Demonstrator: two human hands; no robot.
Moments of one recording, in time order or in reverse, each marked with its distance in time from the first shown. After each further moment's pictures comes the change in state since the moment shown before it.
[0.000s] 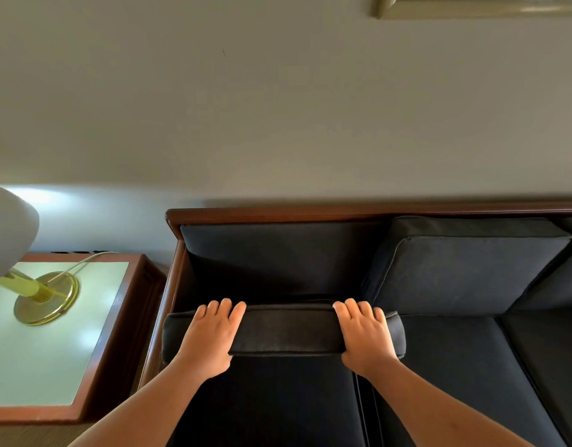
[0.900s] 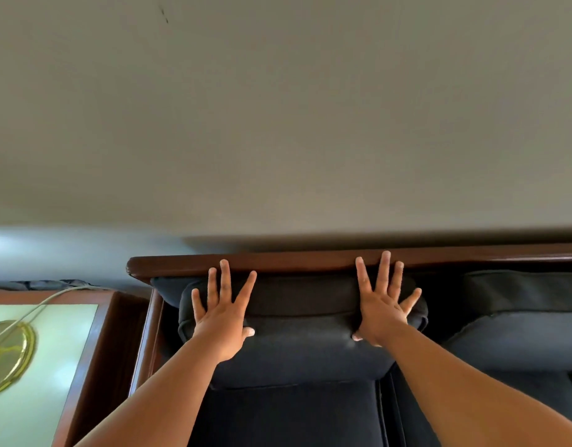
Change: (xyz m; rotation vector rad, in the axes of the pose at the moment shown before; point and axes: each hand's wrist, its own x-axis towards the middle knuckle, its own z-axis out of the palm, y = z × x) left_hand 0.252 -0.067 -0.007 -0.242 -0.286 -0.226; right_hand 0.273 0.044 -0.034 0.174 -0.376 0.313
